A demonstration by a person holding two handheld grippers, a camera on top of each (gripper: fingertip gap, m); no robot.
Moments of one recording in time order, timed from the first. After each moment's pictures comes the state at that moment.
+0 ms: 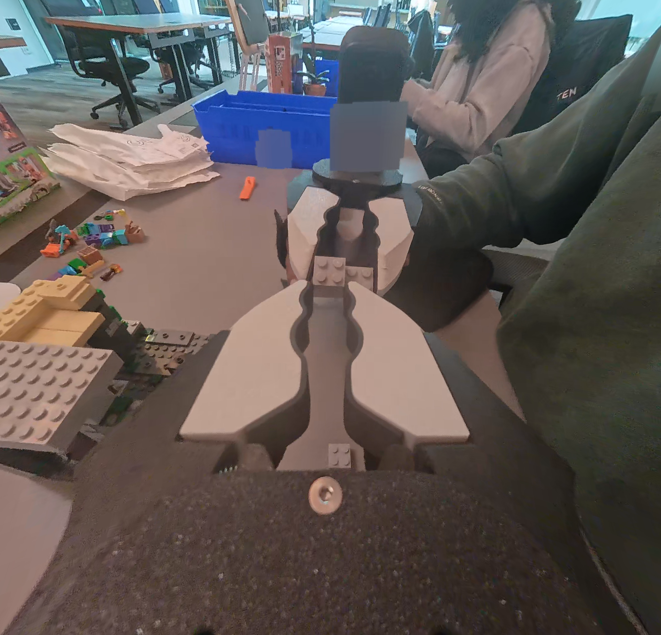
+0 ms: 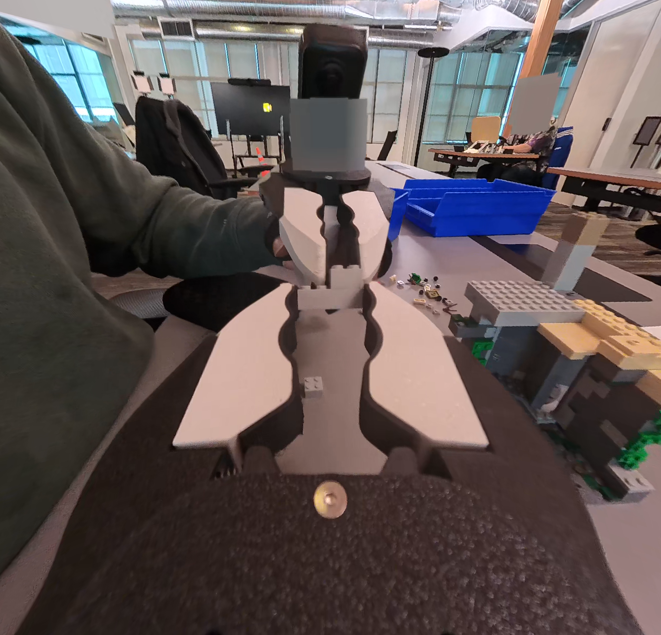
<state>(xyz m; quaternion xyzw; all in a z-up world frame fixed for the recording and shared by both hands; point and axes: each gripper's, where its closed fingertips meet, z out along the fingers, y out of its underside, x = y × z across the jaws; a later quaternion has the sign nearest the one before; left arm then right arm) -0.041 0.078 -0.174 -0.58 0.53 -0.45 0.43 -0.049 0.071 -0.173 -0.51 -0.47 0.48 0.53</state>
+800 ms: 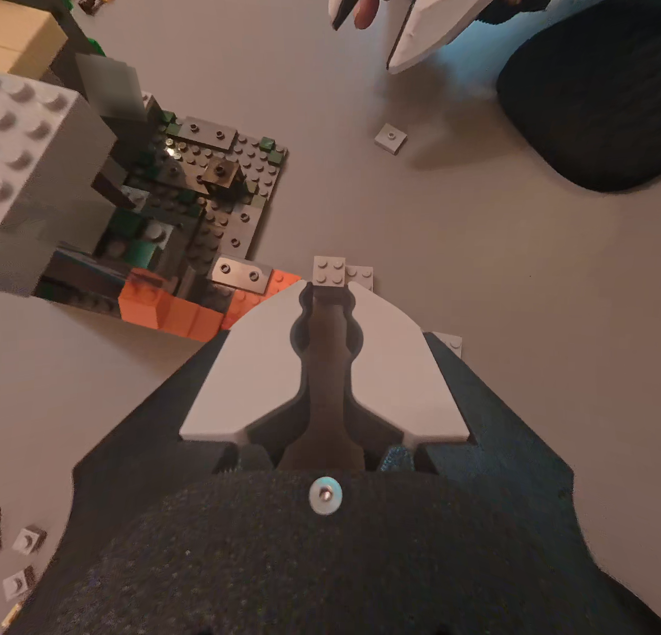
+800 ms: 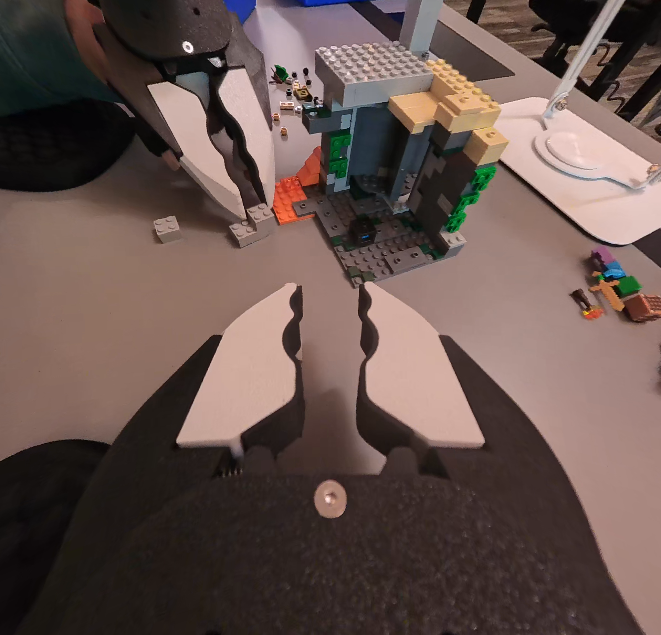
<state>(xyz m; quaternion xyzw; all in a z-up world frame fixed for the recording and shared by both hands) -0.072 0.128 -0.296 -0.72 0.56 -0.27 0.29 0.027 0.142 -0.254 -0.71 -0.48 0.25 0.45</state>
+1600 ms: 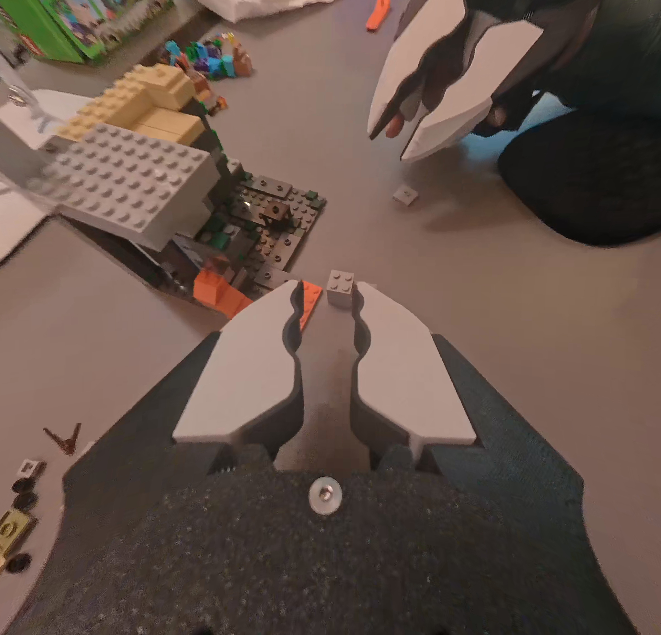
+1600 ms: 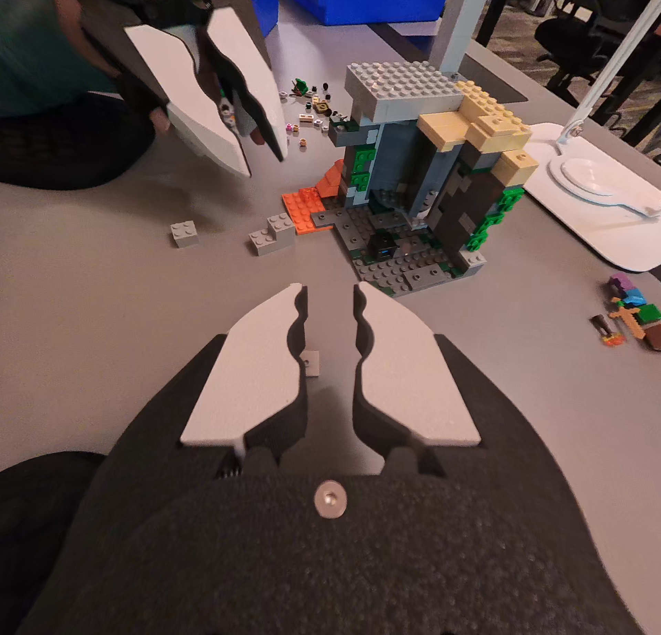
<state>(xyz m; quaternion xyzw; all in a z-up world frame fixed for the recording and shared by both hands) -0.087 0.130 -0.257 -0.72 0.50 -0.26 0.41 0.013 0.134 -0.255 -0.69 -0.49 0.26 0.47</state>
